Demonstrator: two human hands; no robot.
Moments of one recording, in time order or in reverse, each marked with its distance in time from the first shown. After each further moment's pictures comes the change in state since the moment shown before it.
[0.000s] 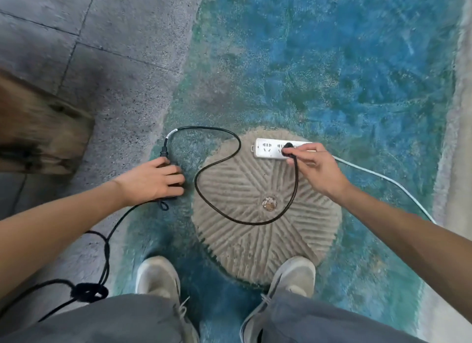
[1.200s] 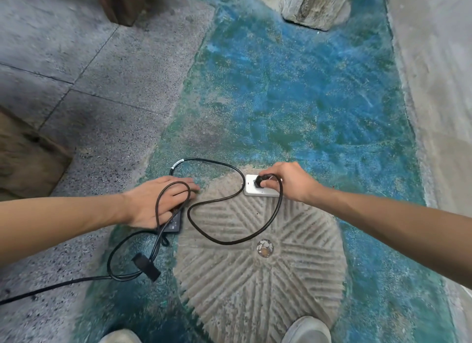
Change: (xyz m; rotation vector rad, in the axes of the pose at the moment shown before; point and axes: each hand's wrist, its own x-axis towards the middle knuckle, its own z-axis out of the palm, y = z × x) left_hand 0.065 -0.028 0.034 -0.164 0.267 -0.144; right_hand 0.064 -0.017 0.020 -0.528 -0.130 -0.153
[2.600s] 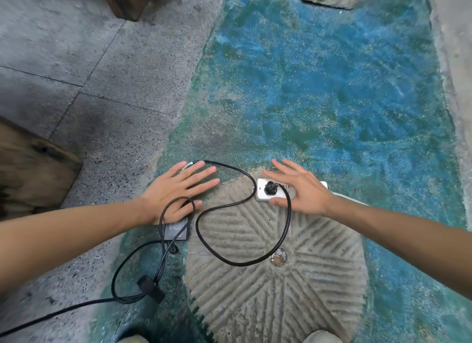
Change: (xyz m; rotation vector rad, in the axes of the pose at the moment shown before) left_hand 0.030 -0.014 0.013 0.040 0.051 -0.192; right_hand 0.022 0.048 0.028 -0.090 -0.036 -0.162
